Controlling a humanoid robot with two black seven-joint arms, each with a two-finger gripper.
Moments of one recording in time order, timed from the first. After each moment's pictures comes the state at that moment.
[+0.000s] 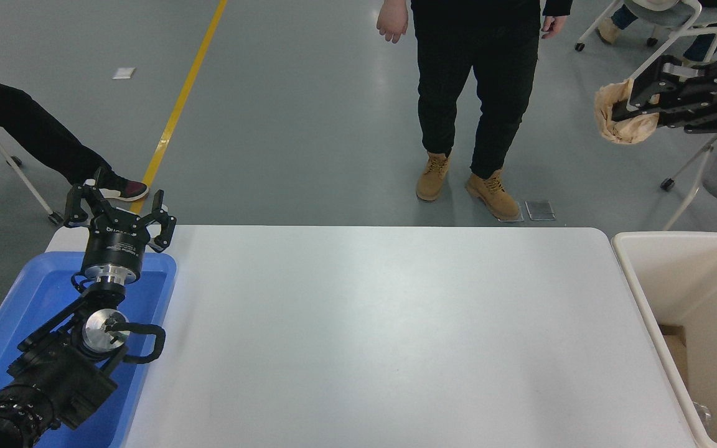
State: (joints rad) left arm -0.62 0.21 -0.90 -0.40 -0.07 -0.54 -0.56; right arm 2.25 -0.86 -1.03 1.29 -0.33 0.59 -0.04
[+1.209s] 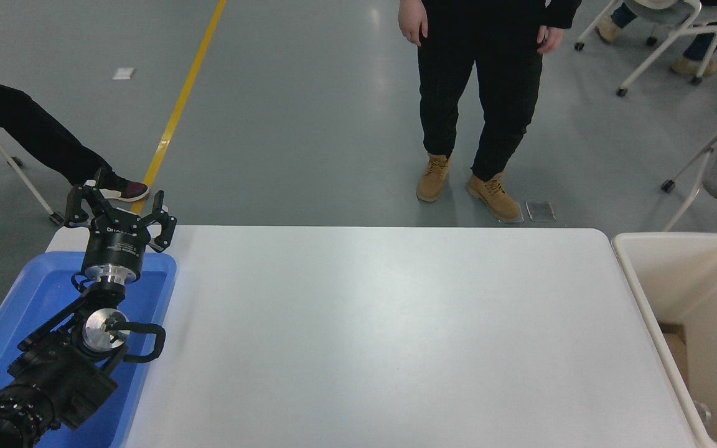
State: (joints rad) left arm -0.62 0.21 -0.90 -0.40 -0.07 -0.54 -0.56; right arm 0.93 -0.63 -0.71 0.19 0.22 -0.05 -0.05
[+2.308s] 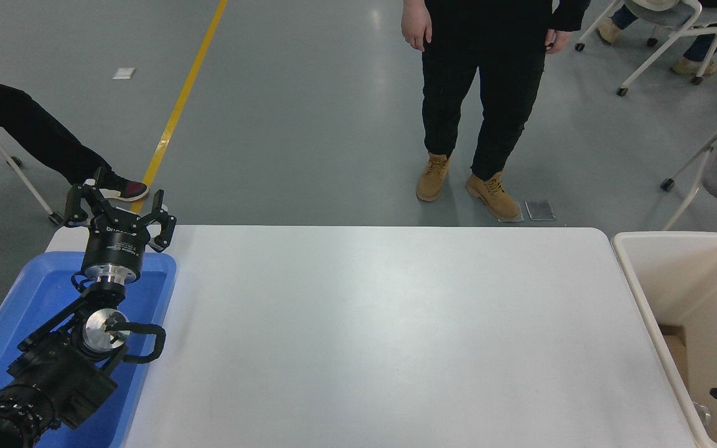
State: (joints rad) left arm -0.62 0.21 -0.90 -0.40 -0.07 -0.54 -0.56; right arm 0.59 -0.40 -0.57 0.12 0.33 -0.23 -0.05
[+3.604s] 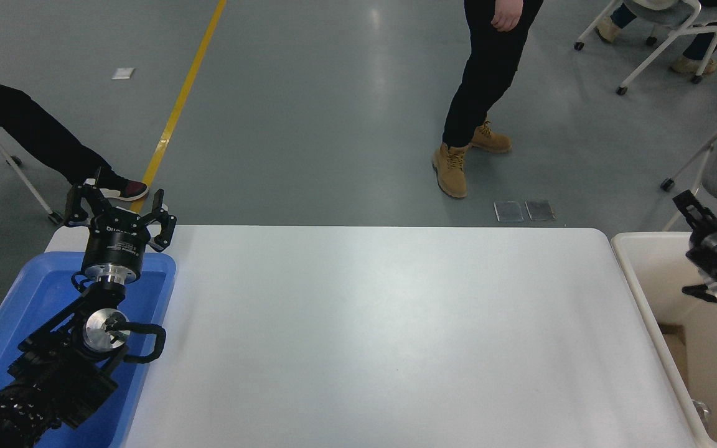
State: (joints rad) left arm -0.62 0.21 -0.90 -0.40 -0.07 -0.54 -0.56; right arm 1.19 -0.40 -0.99 0.44 0.19 -0.18 -0.05
